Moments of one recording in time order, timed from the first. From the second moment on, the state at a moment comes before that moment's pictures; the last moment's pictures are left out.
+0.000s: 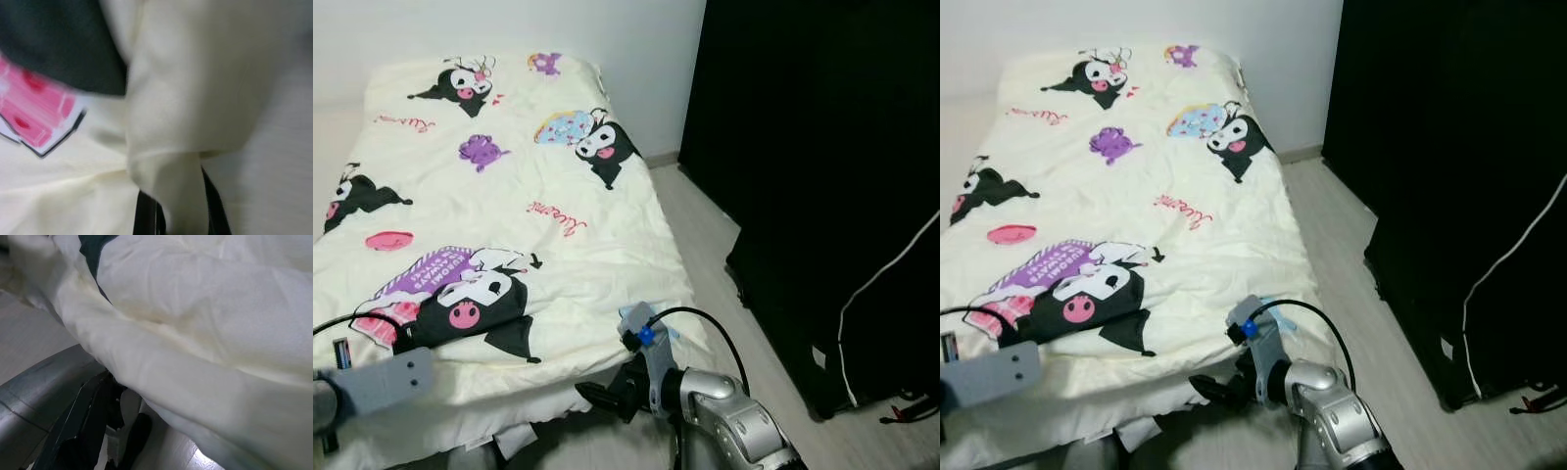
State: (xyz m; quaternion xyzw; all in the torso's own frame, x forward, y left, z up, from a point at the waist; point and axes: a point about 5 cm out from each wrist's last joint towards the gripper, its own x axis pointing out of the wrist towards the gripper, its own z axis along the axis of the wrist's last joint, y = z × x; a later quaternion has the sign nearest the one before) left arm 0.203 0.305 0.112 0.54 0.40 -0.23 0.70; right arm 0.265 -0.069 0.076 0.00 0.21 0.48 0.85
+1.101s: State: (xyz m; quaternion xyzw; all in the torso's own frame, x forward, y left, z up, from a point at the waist) left arm 0.149 0.290 0.061 0.46 0.54 -0.33 0.62; right arm 0.249 -0.078 0.073 -0.02 0.24 0.50 0.83
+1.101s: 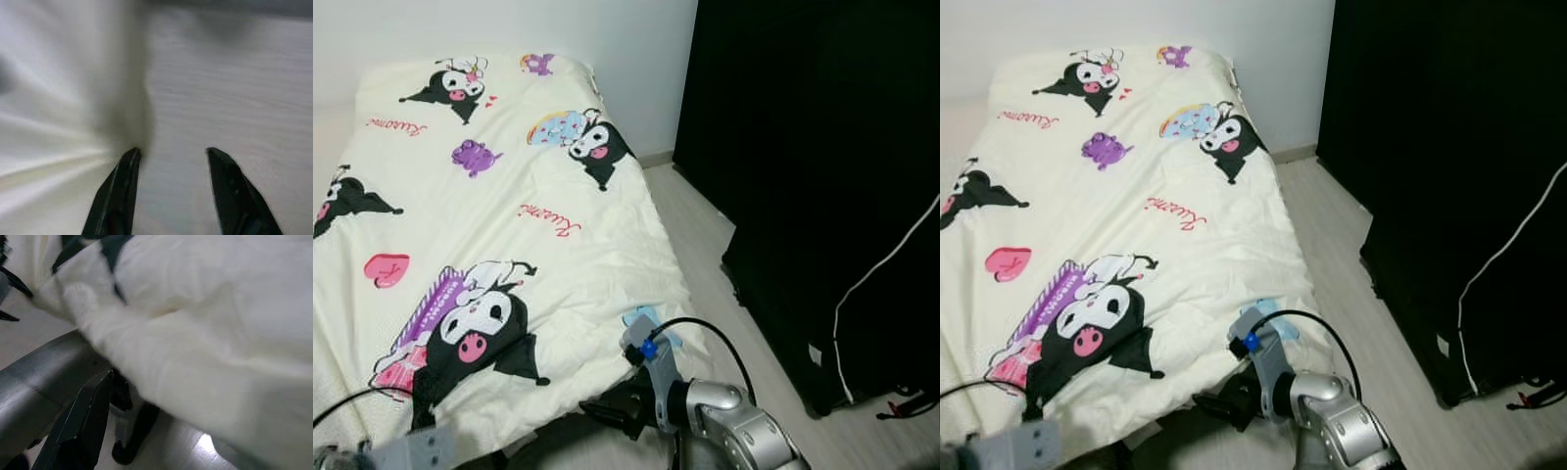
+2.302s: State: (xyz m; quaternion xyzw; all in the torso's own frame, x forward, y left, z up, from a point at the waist) left arm 0.245 0.166 0.129 0.20 0.15 -0.38 0.89; right arm 0.302 -0.130 0.114 0.08 0.18 0.27 0.94
